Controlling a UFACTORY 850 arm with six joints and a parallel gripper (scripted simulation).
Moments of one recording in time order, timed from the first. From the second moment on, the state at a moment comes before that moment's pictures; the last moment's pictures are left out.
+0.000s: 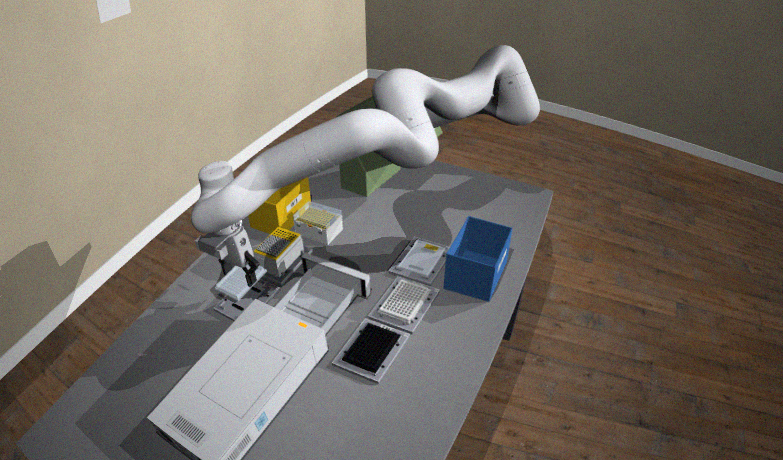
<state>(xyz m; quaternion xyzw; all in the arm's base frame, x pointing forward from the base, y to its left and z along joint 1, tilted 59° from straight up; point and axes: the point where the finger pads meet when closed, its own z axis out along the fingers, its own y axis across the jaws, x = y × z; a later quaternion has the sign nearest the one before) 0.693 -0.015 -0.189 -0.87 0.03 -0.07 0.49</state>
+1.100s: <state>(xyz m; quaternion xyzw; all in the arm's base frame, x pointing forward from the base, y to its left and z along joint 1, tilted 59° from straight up) 0.685 -0.056 -0.164 -0.87 0.03 -0.07 0.49</state>
